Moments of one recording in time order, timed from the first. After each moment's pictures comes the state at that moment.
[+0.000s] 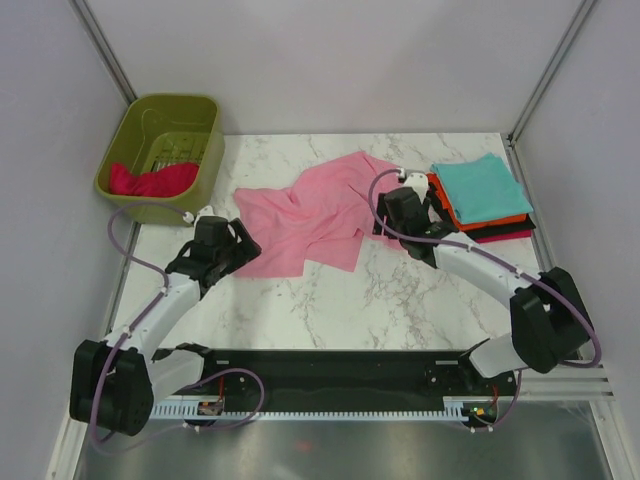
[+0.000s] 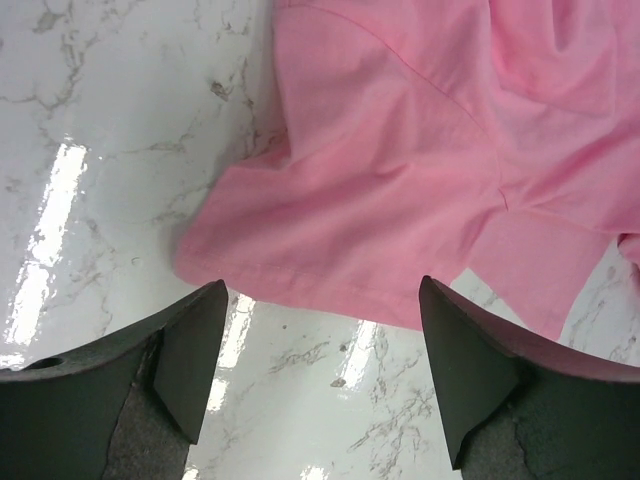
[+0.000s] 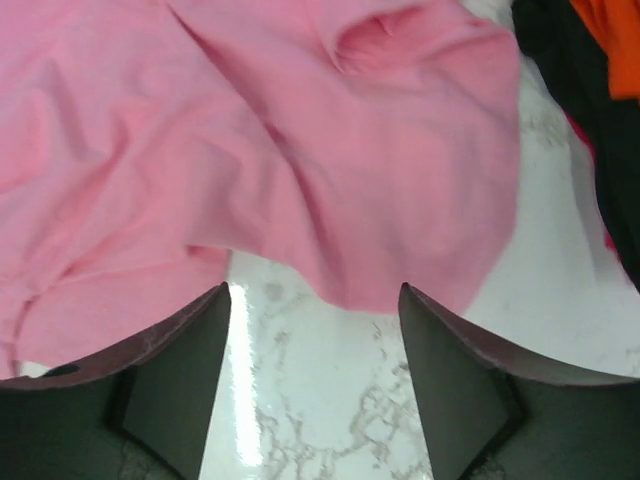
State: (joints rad) left arm -0.24 1.09 0.62 -0.30 -0.09 -0.71; right arm 0.55 1.47 0.97 -0.18 0.42 0.48
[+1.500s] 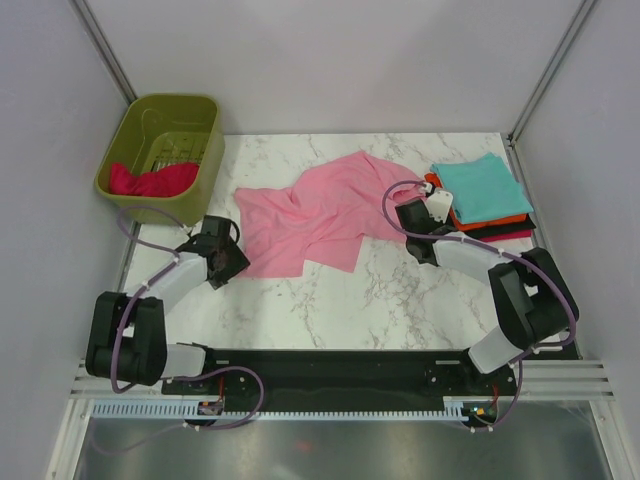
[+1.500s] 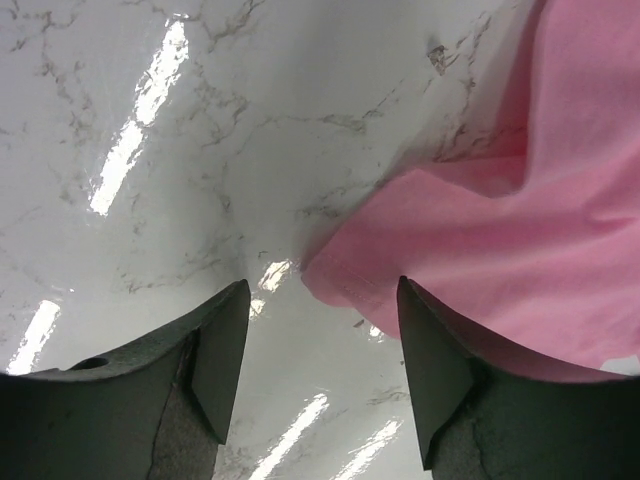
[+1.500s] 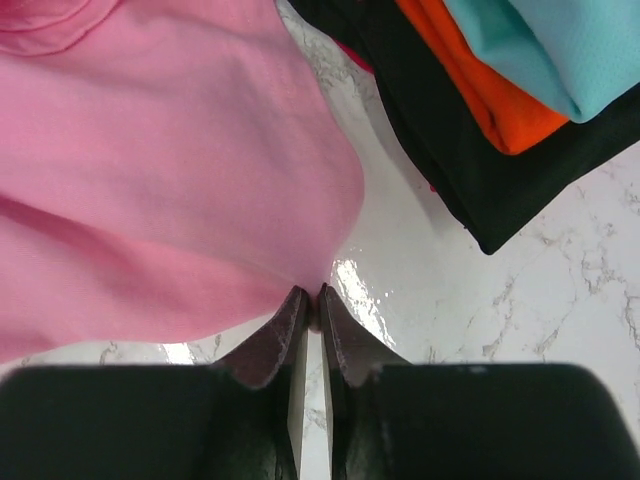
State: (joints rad) left arm -0.16 1.32 0.66 -0.42 -0.18 -0.77; right arm 0.42 1.59 0.83 -0.18 0.66 0.61
